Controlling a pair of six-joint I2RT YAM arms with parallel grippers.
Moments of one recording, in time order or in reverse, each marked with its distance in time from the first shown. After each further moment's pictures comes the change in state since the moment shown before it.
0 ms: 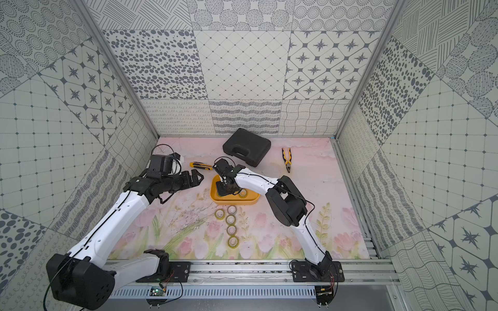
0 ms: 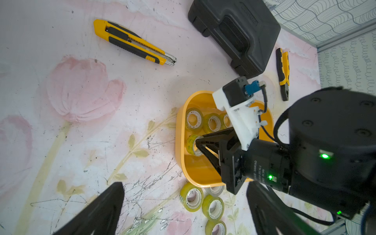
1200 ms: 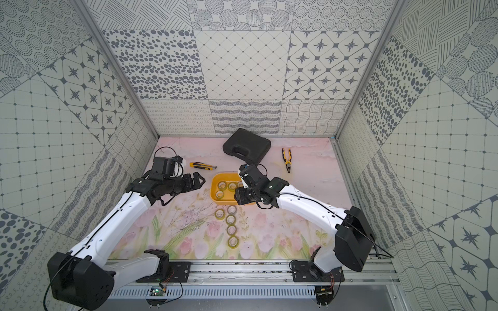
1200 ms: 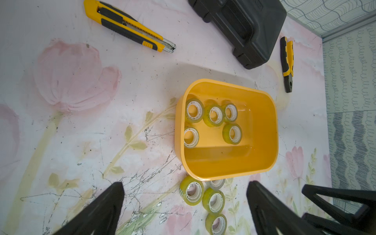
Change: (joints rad) left arm -0.019 -0.002 -0.038 -0.004 0.008 -0.010; right arm 0.019 -0.801 -0.663 0.087 0.026 0.073
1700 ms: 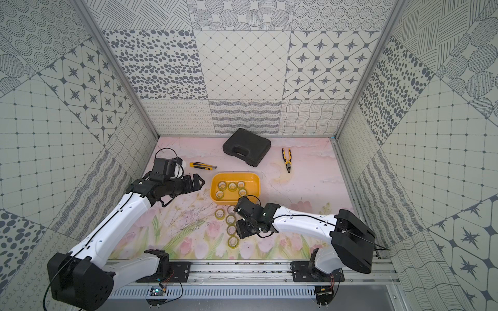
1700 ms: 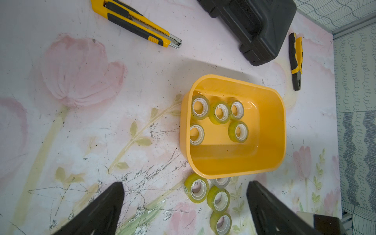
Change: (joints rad) left arm -0.004 -0.005 -0.008 -0.012 -0.027 0.001; right arm 0.220 0.033 -0.229 0.047 -0.013 0.172
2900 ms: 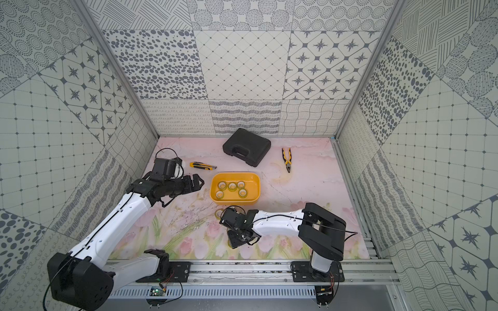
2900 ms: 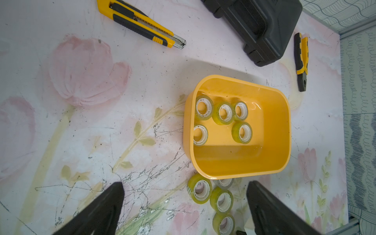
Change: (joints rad) left arm -0.002 0.000 0.000 -0.005 -0.019 0.000; right arm 0.119 0.241 0.092 0.002 0.045 0.048
